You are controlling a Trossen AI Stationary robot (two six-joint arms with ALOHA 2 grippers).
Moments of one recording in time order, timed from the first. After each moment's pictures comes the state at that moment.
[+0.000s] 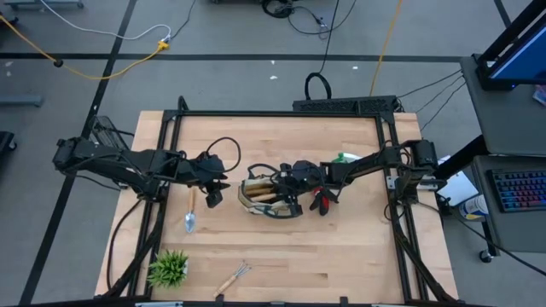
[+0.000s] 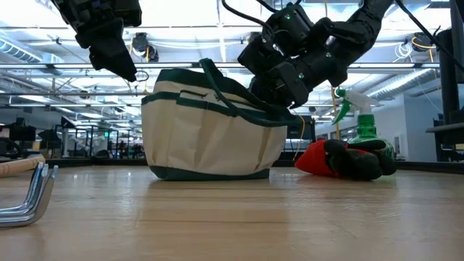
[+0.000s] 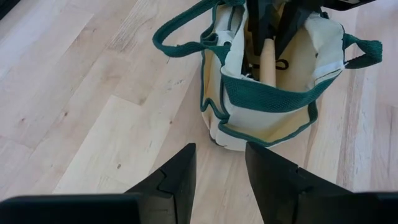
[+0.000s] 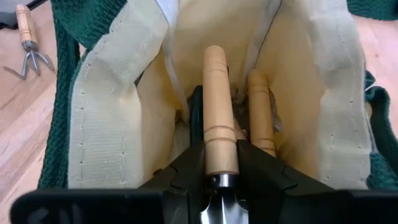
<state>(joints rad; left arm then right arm) -0.09 1.03 0.81 -0.63 -0.19 -0.43 -0.05 1.80 0.87 0.35 -0.19 -0.20</state>
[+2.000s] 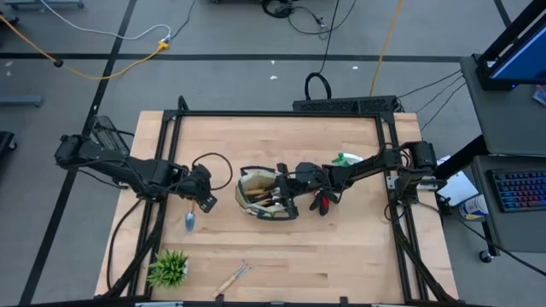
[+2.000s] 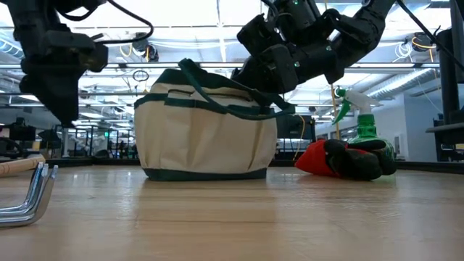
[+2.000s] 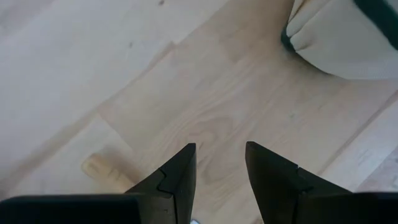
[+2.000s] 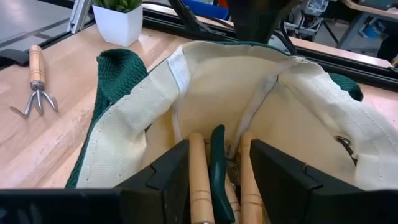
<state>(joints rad) -0.21 1.03 0.68 -0.88 -0.17 -1.05 0.00 1.80 0.87 0.60 -0.19 -0.23</state>
